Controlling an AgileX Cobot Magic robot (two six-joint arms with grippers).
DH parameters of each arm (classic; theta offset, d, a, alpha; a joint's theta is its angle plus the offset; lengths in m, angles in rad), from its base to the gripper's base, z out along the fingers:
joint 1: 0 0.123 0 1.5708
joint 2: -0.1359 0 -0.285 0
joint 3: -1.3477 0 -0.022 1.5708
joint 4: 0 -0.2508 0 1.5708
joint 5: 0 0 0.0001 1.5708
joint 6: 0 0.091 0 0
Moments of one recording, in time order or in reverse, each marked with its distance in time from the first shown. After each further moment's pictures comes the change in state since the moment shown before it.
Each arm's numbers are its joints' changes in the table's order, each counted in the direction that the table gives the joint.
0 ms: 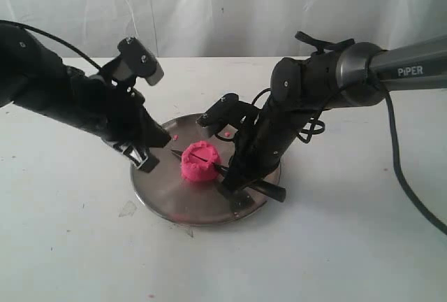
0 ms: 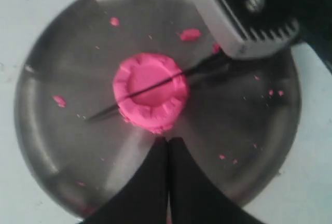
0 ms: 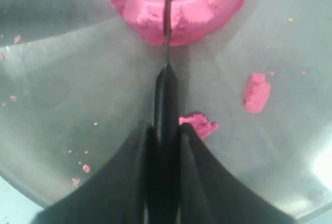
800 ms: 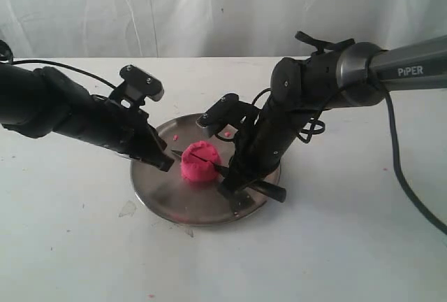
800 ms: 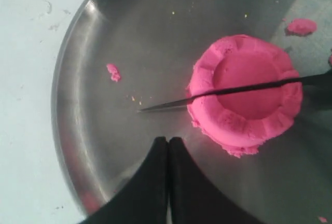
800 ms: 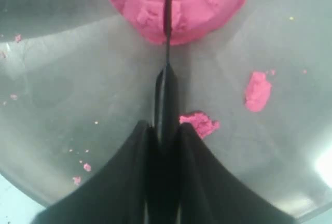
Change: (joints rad) left arm 0.000 -0.208 0.027 0.164 -0.256 -0.023; right arm 0.000 0.000 0.000 -0.001 0.002 0.000
